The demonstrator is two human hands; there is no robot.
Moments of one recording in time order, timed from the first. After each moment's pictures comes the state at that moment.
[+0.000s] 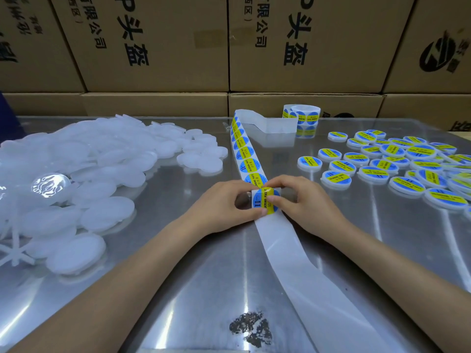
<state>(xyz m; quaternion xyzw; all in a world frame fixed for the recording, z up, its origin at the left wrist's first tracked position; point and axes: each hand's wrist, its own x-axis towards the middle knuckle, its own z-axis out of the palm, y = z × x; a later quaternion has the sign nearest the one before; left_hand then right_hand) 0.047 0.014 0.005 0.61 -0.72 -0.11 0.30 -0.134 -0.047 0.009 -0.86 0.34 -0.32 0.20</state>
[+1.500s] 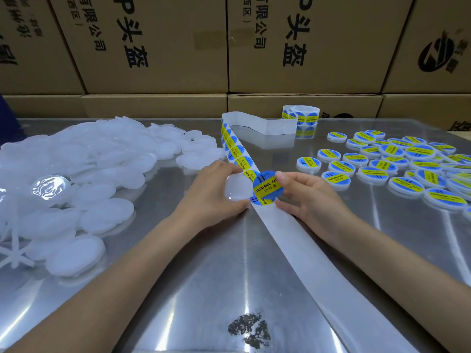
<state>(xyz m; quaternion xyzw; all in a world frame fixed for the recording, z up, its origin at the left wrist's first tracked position) 0.056 0.018 0.018 0.66 -0.69 -0.01 0.31 -0.134 -0.037 0.016 -0.57 0.31 -0.39 0.65</state>
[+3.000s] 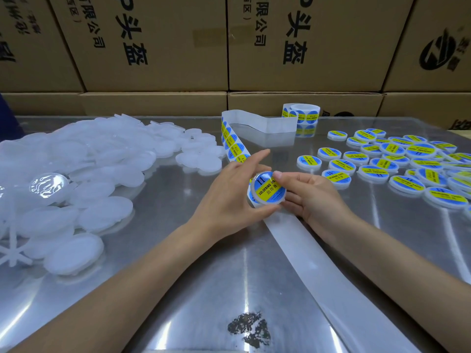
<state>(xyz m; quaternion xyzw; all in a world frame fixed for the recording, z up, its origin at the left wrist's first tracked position) 0.017 0.027 0.023 0.54 -0.74 0.02 0.41 -0.131 -0.036 0.018 -0.55 0.34 -0.40 0.65</state>
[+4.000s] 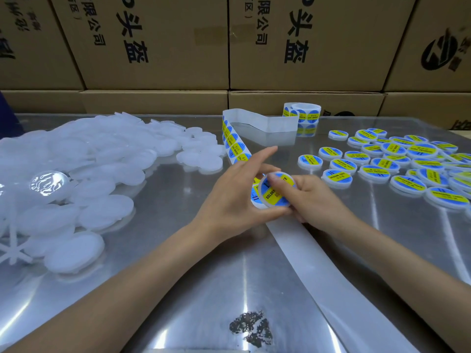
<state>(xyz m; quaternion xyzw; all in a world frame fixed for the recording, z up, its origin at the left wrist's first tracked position) 0.013 0.031 0.024 0.51 -0.74 0.00 0.44 -0.133 -0.029 0.026 -0.77 0.34 -0.33 0.43</state>
